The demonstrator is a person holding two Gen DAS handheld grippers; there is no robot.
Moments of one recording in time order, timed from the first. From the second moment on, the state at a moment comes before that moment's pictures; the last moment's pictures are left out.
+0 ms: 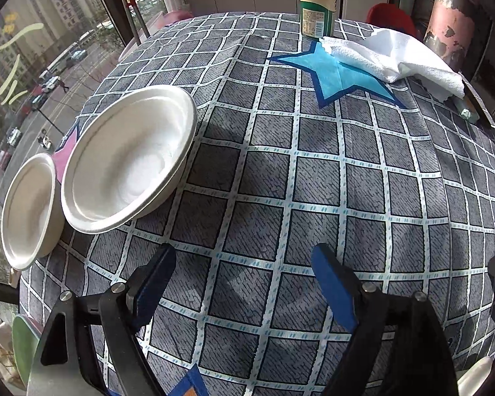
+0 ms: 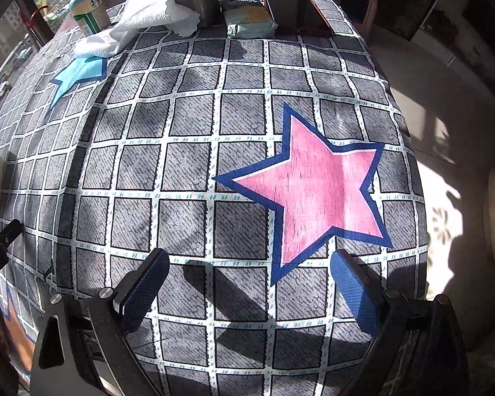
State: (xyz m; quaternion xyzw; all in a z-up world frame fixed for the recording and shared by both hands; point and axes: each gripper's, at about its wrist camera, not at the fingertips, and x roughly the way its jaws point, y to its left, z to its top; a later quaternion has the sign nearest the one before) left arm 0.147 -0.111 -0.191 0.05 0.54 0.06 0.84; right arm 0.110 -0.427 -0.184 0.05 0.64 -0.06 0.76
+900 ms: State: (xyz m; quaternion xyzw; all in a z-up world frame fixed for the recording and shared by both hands) left arm 0.138 -0.110 -0.178 0.10 0.63 0.02 0.77; right arm 0.138 -0.413 -0.193 0.06 0.60 -0.07 0.80
